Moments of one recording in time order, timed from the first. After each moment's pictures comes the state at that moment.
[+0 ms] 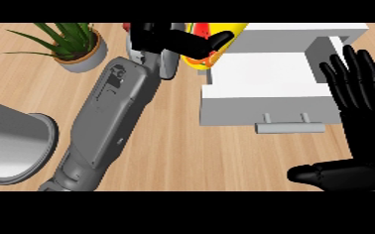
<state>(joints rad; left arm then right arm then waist) -0.96 0.00 -0.07 -1.10 0.22 0.25 -0.15 -0.10 -0.10 -0.09 -2.05 -0.17 0.15 0.16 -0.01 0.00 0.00</state>
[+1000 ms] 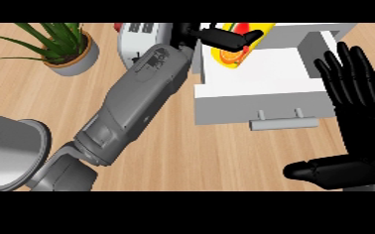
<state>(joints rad) -1.24 0.00 -0.31 -0.54 0.49 0.39 -0.34 -0.12 -0.10 -0.09 -2.02 -0.17 0.16 0.13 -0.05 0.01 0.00</state>
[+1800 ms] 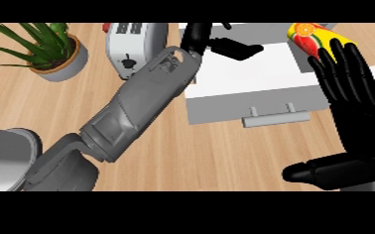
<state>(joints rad) -1.33 0.00 -0.59 -0.41 0.59 0.49 -0.30 -0.15 -0.11 -0.08 -2.01 -0.20 0.19 0.14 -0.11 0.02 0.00</state>
